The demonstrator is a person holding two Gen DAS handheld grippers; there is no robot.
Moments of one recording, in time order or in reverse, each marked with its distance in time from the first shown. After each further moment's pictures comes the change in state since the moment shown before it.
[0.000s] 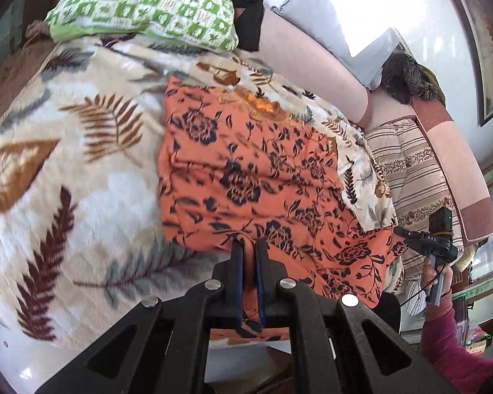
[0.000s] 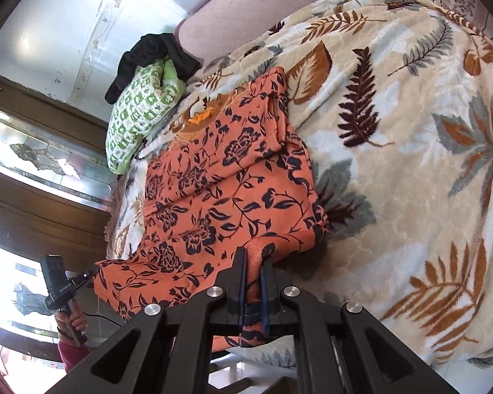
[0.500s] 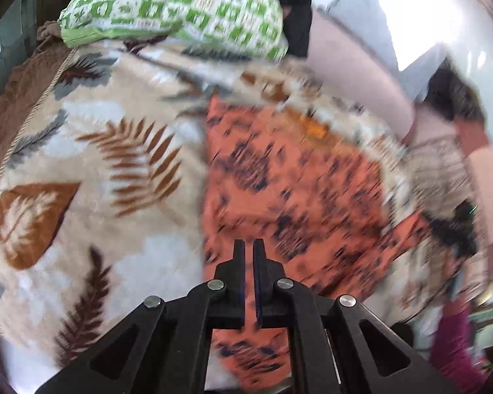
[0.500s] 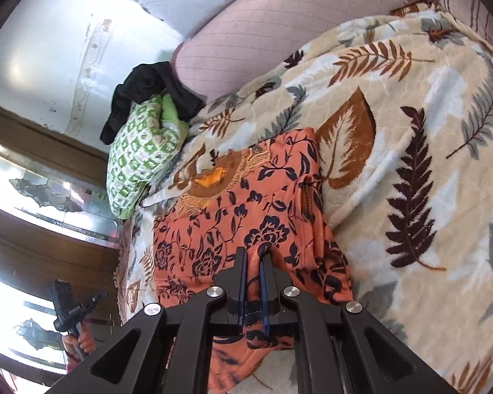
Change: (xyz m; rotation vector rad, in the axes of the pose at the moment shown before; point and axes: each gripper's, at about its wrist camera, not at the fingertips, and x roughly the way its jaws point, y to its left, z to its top) left arm 0.044 0.037 0.062 -0.045 0.082 0.206; right arm 0.061 0.013 0.125 0.031 -0.040 0.005
